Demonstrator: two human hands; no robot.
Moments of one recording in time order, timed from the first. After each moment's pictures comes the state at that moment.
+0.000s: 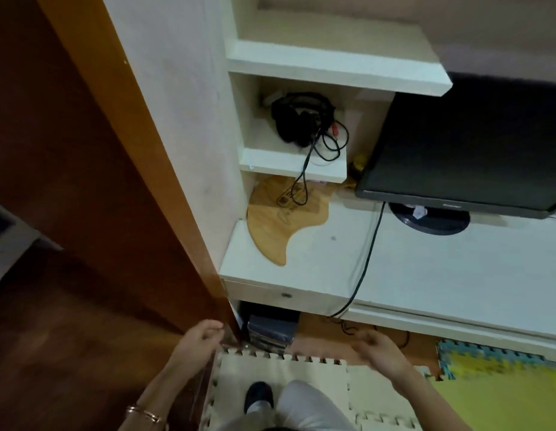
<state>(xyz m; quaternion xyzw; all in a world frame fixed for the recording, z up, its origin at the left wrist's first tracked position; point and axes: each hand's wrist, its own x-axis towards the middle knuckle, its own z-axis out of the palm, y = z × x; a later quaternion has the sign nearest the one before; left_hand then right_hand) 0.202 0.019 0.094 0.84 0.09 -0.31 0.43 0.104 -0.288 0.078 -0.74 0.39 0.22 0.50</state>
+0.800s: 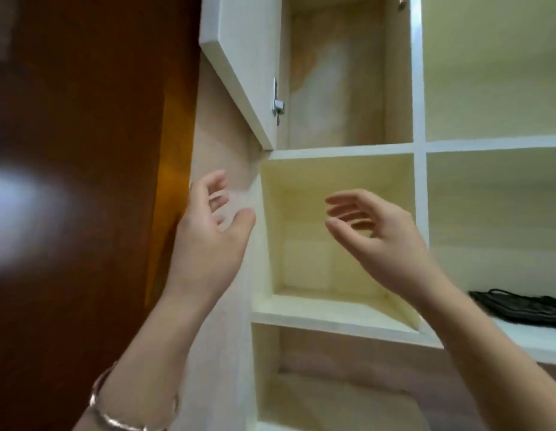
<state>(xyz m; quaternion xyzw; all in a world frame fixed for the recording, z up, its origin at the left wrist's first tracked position) 0.322 -0.072 0.620 0.61 -0.27 0.45 0.59 0.291 -0.253 0.634 -0.78 -0.23 -0.50 0.30</state>
